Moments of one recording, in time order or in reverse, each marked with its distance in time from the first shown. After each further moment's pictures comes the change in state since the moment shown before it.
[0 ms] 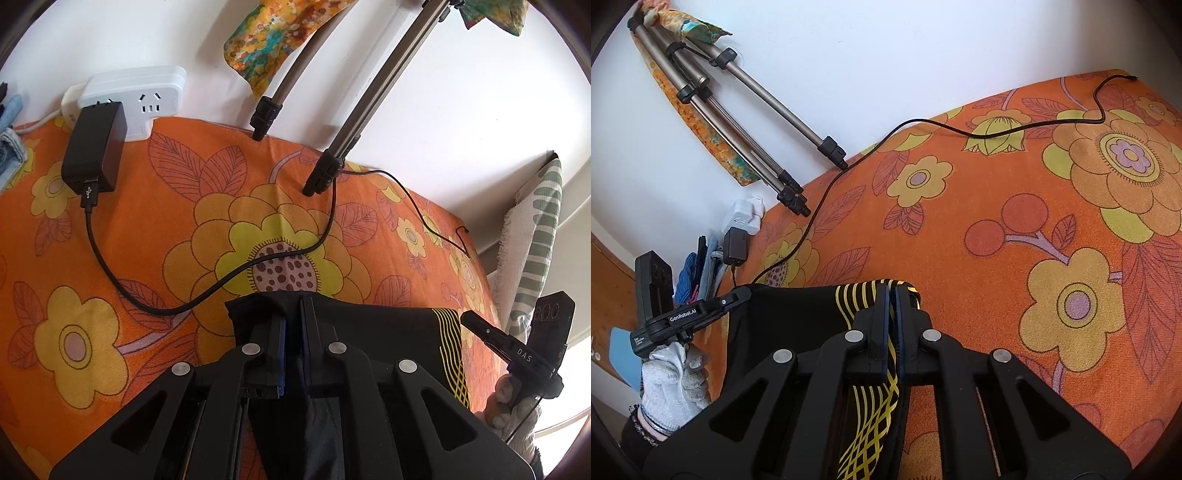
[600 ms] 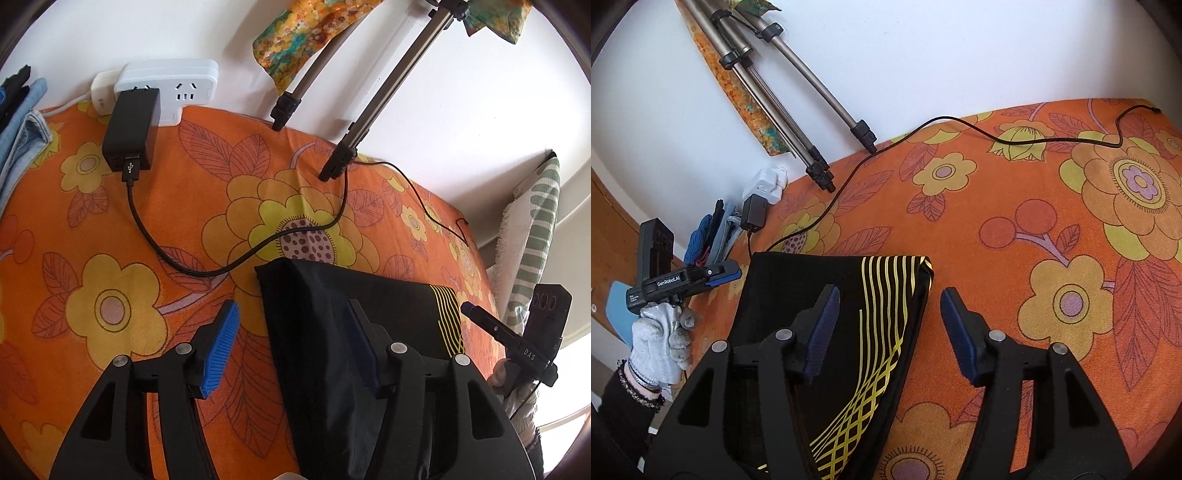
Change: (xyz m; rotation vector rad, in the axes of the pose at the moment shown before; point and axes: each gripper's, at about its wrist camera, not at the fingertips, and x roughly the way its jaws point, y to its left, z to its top) left arm -0.016 0.014 -0.015 -0.007 0.035 0.009; right arm -0.003 0.012 -0.010 -0.149 0.058 0.056
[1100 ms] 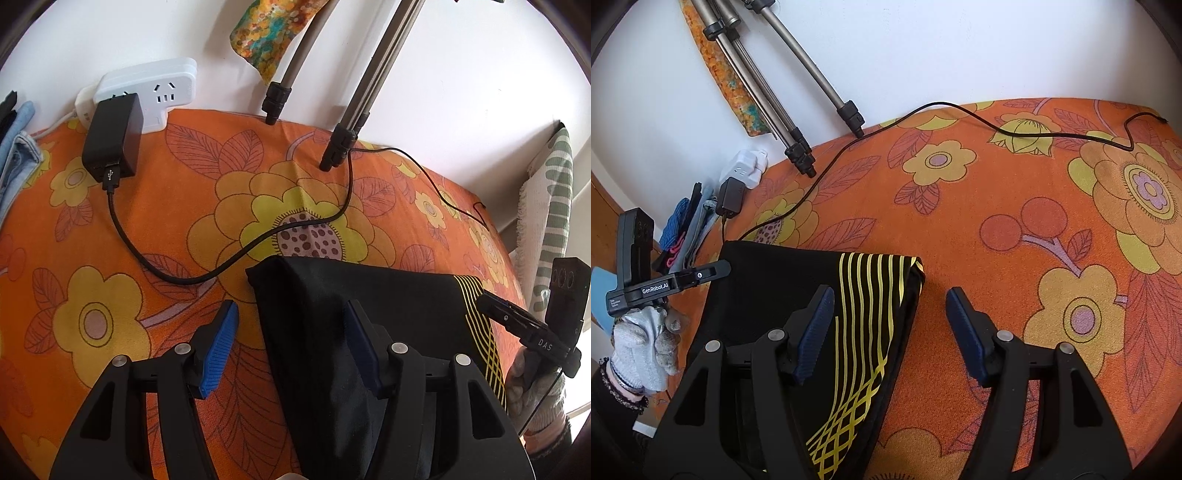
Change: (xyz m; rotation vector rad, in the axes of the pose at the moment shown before) left arm 0.021 -0.014 -0.004 0.084 -0.023 0.076; right arm 0.025 0.003 0.001 -0.054 0.040 -0.076
